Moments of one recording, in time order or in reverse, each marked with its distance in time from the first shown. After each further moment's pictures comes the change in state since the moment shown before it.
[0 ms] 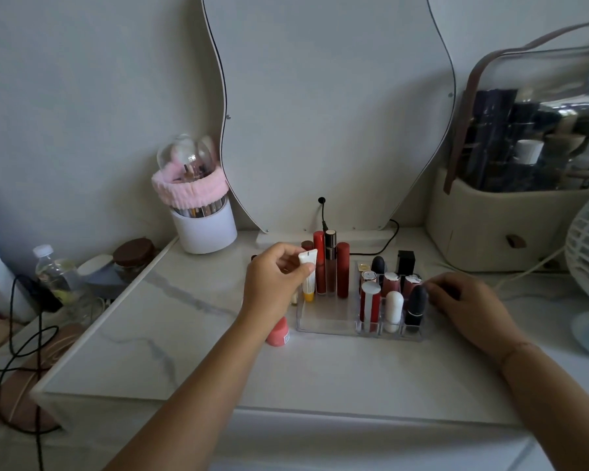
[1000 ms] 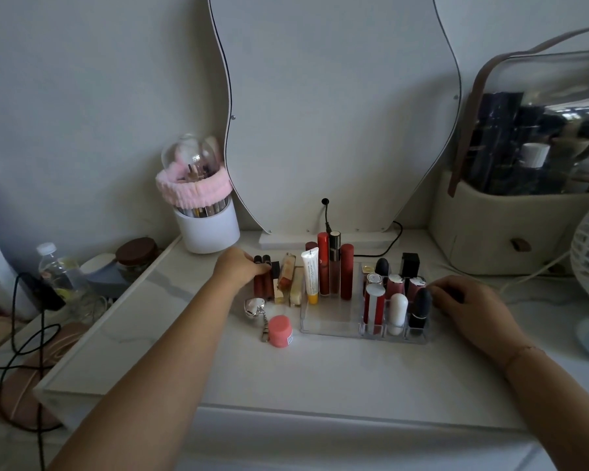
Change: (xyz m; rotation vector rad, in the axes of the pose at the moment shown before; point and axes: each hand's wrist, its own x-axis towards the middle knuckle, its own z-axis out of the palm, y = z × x) left_hand 0.081 -0.075 -0.036 0.372 -0.115 -0.403; right_hand 0.000 0.000 0.001 -0.017 0.015 0.019
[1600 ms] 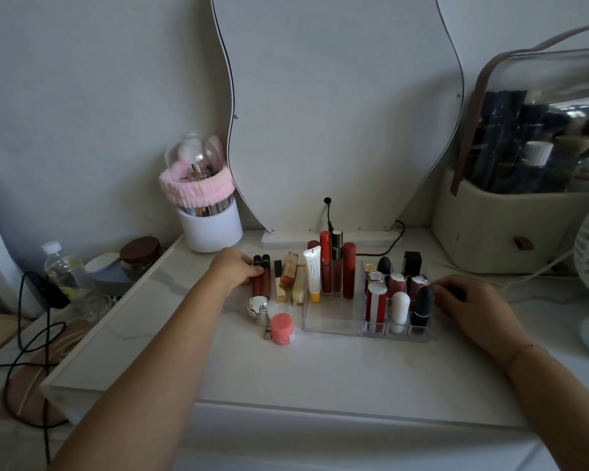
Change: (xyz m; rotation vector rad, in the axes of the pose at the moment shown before) left_hand -0.003 -0.008 -0.011 -0.175 -0.078 -0.051; right_hand 0.001 0.003 0.001 0.004 0.001 -0.012
